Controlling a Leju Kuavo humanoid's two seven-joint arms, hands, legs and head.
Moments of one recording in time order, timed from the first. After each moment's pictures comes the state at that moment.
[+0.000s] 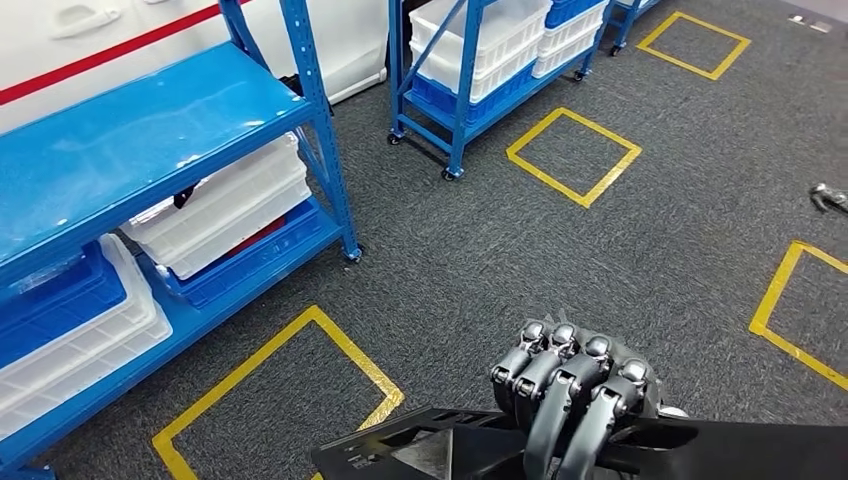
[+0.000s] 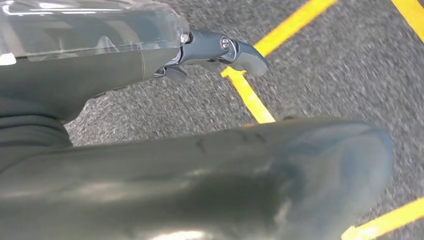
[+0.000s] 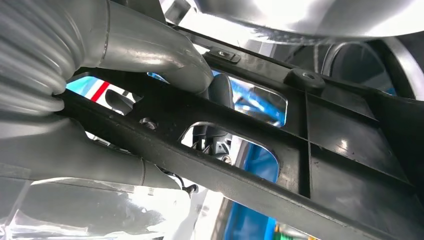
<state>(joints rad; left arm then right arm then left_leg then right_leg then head) -0.05 0.08 0.70 -0.22 -0.40 0.08 -0.36 -0.22 -0.12 0.46 -2.04 -0.14 0.46 -0.69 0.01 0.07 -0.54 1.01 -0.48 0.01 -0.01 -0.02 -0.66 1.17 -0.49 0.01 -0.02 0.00</state>
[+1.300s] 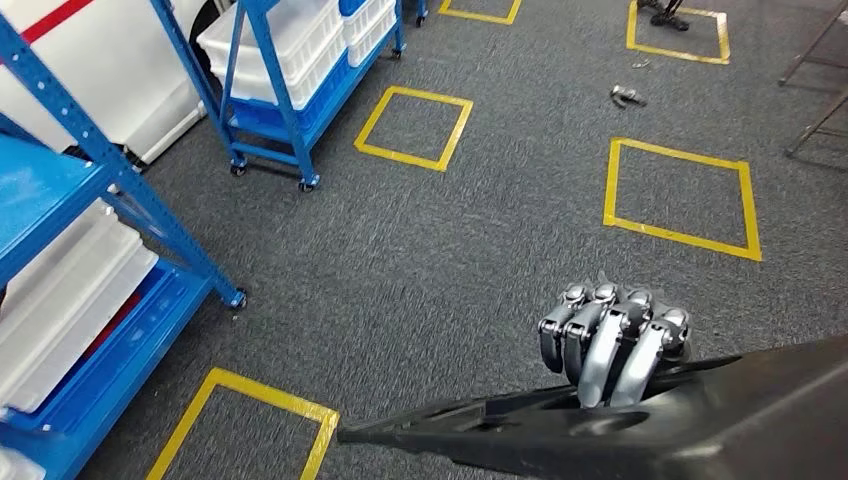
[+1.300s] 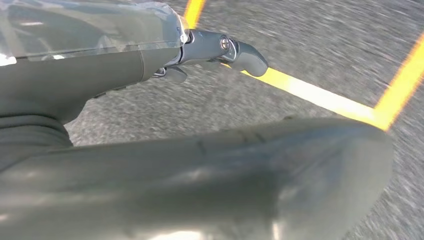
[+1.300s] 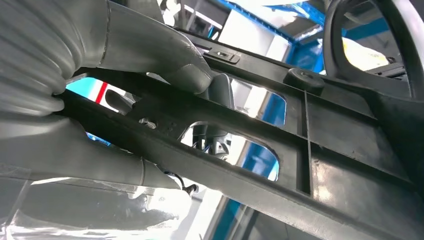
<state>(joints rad) -0.05 -0.01 0.70 -0.22 -0.45 0.09 -0.33 -0.26 -0.23 0.42 -1.99 -0.31 0.43 -0.69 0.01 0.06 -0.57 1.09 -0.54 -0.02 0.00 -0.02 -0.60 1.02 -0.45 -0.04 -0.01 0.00</state>
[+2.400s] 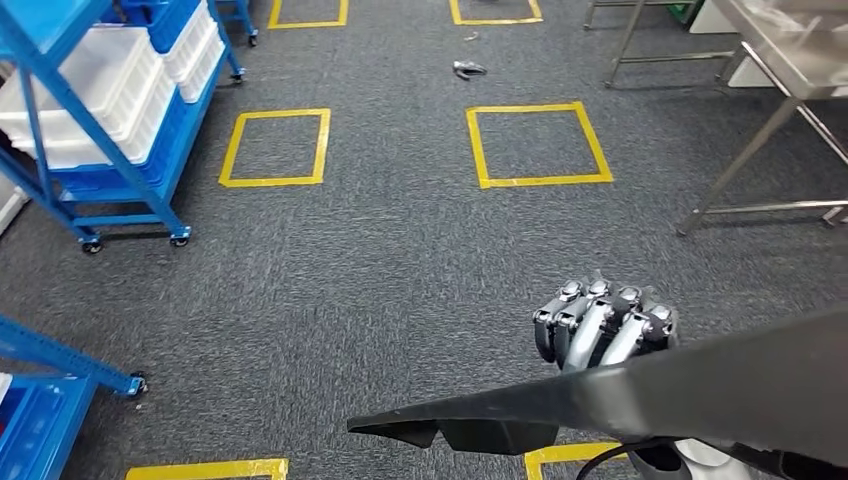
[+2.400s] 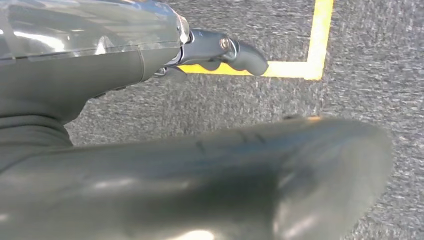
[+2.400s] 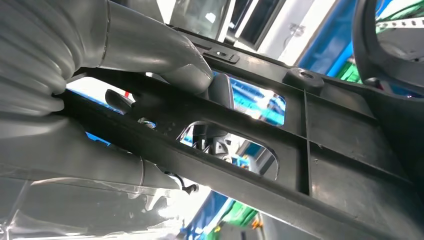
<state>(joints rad) -0.06 0.01 0.77 -0.22 -0.46 0.07 -0.35 -0.23 -0.22 0.40 -1.96 -0.26 0.39 -0.69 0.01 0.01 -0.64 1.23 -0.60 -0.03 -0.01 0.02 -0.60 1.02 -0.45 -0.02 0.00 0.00</state>
